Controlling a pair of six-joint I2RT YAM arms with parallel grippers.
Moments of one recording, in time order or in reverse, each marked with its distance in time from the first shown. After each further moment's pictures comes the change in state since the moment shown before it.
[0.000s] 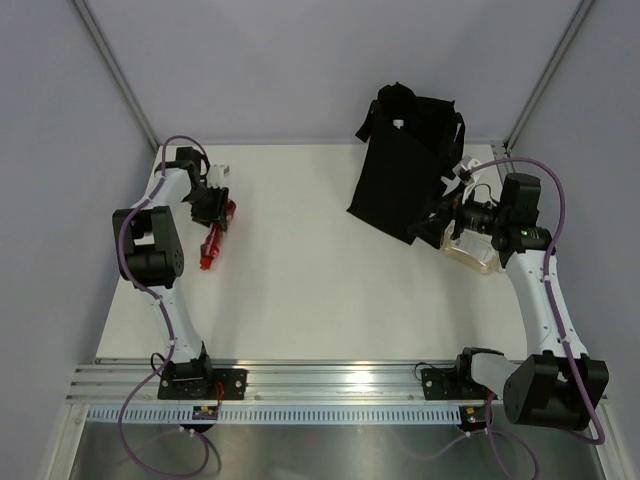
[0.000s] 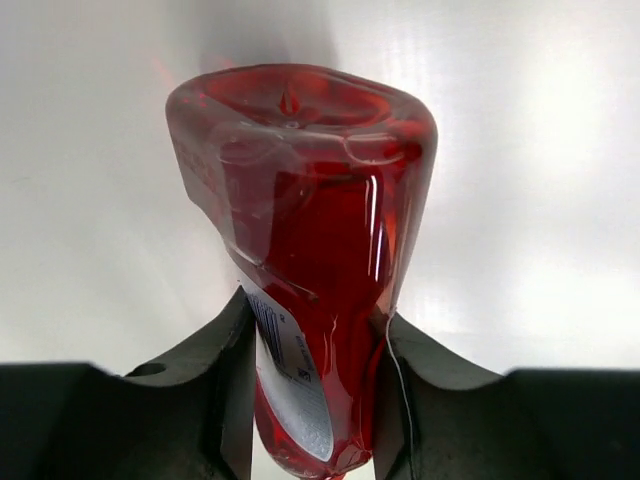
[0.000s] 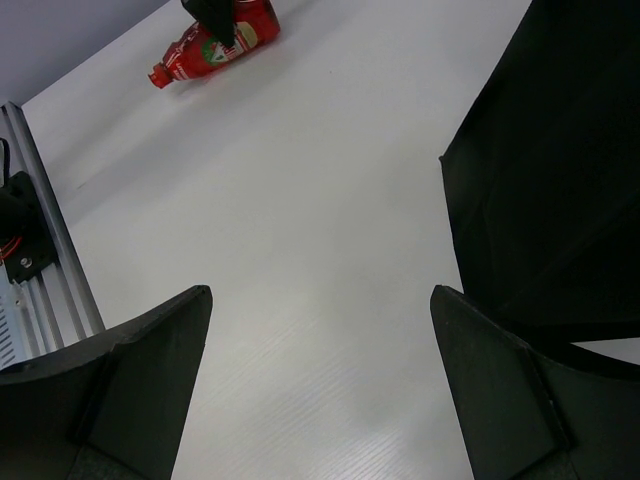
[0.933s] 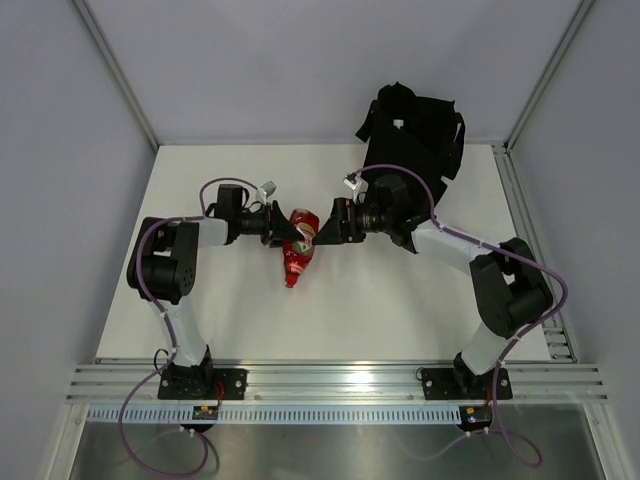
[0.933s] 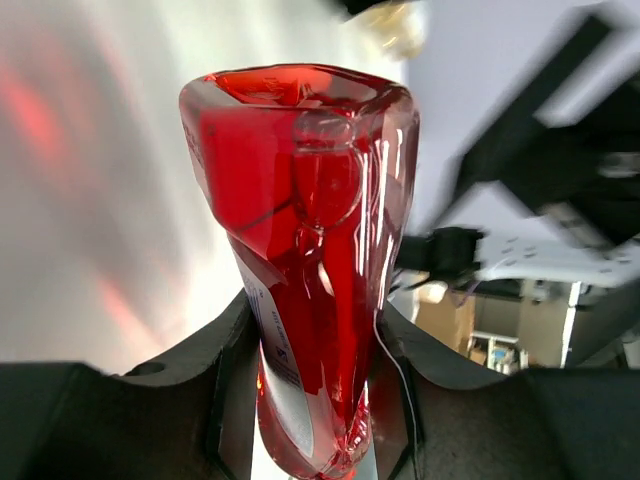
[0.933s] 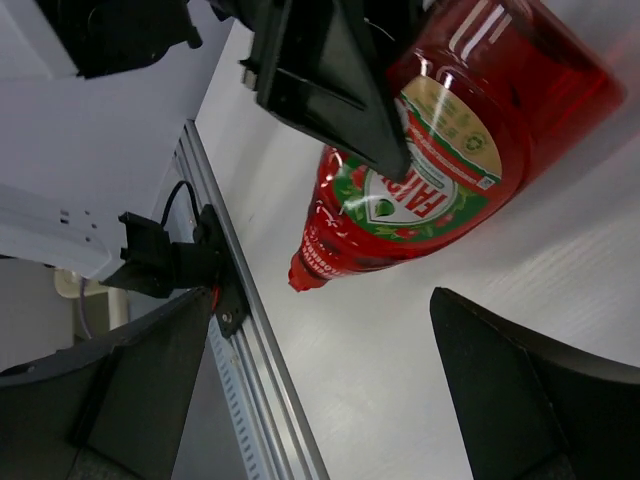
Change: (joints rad) left arm -0.228 -0.127 -0.598 0.961 0.962 -0.831; right arm 0.609 0.549 0.066 0.492 0.237 0.769
